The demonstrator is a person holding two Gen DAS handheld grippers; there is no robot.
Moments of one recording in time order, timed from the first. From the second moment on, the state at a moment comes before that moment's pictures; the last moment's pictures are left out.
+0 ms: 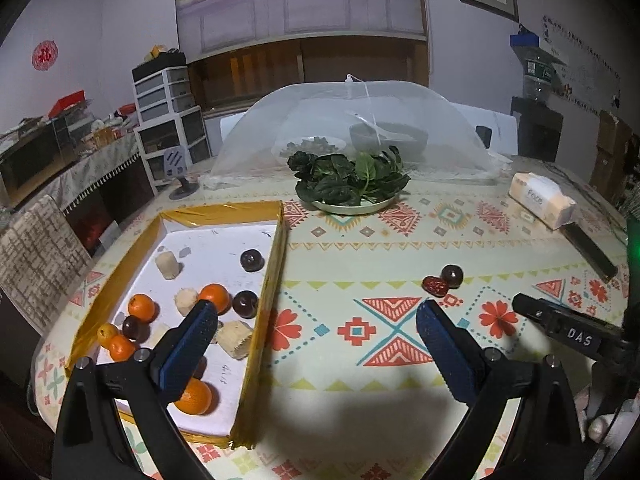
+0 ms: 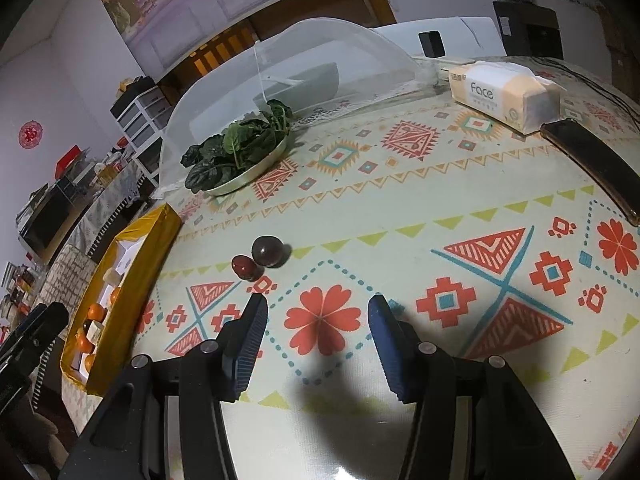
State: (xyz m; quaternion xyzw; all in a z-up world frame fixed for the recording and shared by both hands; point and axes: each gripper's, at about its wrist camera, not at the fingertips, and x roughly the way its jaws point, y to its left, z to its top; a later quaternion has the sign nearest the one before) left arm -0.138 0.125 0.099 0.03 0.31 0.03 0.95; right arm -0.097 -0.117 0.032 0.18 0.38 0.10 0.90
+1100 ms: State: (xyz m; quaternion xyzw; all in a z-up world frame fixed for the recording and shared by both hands) left arm -0.129 0.126 0.084 0.01 0.35 -0.01 0.94; right arm -0.095 -0.106 0.030 0.16 0.39 0.10 0.90
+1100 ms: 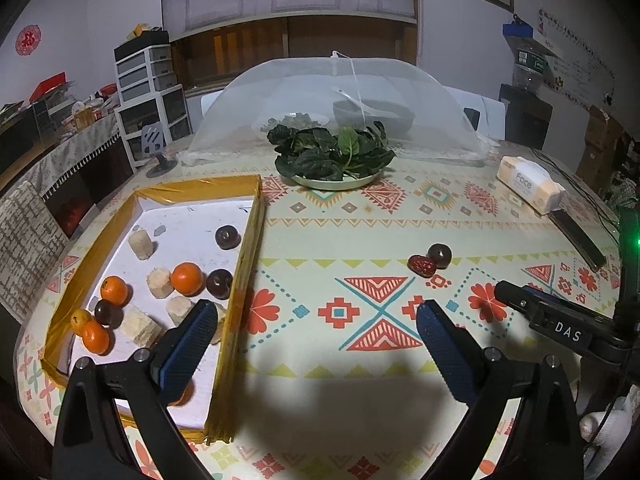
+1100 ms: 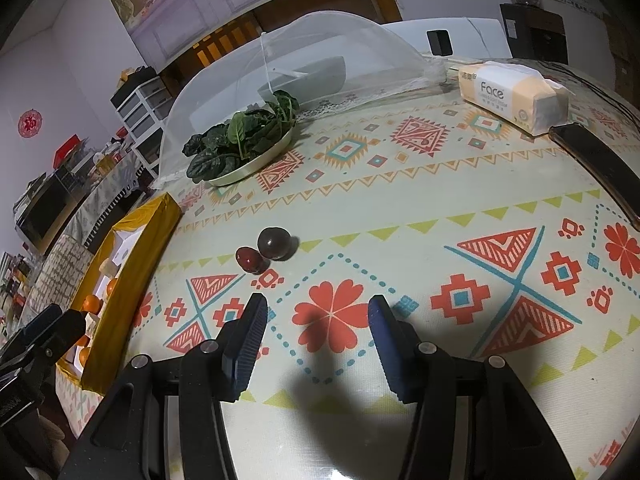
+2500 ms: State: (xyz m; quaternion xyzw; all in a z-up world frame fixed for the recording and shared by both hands) left arm -0.103 0.128 0.052 0.01 0.40 -0.02 0.92; right arm 0.004 -0.044 0.023 0.06 0.47 0.14 0.87
